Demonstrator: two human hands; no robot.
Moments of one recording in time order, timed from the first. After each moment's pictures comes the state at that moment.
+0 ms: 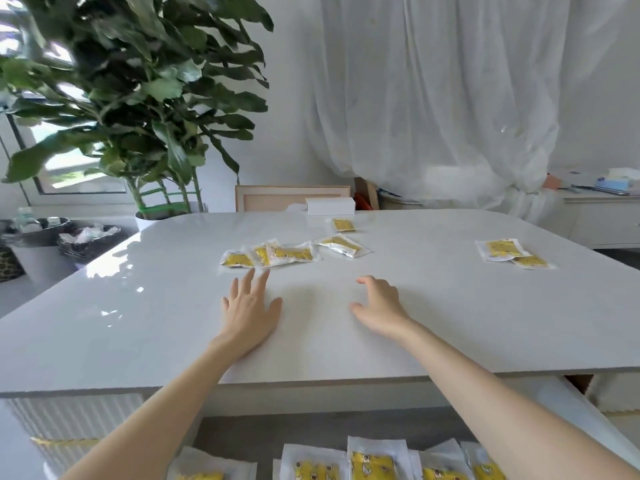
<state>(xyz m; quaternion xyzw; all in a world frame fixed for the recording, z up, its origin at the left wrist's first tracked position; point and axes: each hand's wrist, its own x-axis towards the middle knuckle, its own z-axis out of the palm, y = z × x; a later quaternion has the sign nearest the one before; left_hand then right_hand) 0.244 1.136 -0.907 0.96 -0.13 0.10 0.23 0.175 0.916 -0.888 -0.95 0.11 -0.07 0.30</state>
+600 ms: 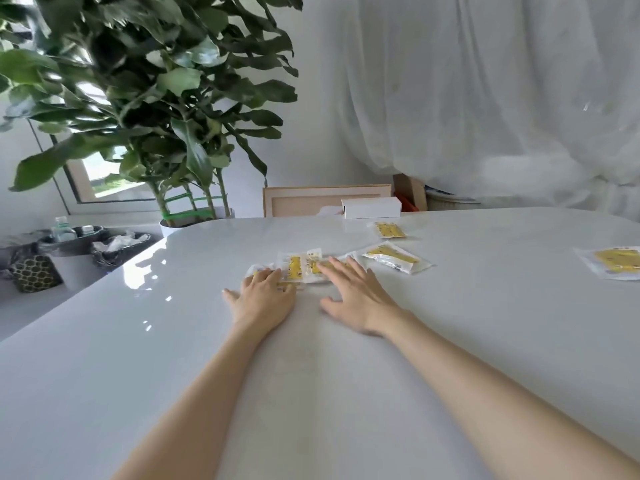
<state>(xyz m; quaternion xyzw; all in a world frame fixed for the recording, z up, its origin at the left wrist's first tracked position) 0.367 1.140 -0.904 0.98 -0.03 0.10 0.18 0.326 0.972 -0.899 -0.98 -0.10 -0.08 0.17</state>
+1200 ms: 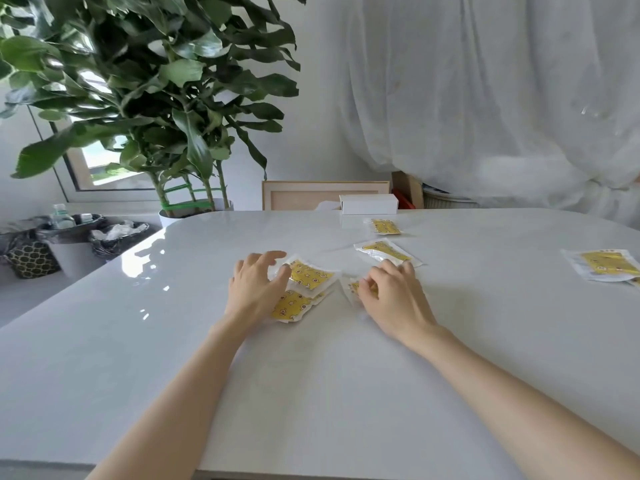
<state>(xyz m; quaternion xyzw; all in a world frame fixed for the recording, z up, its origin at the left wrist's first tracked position) 0.341 1.146 -0.888 0.91 -0.08 0.18 0.36 0.287 0.935 -0.903 -0.95 0.00 -0.26 0.15</state>
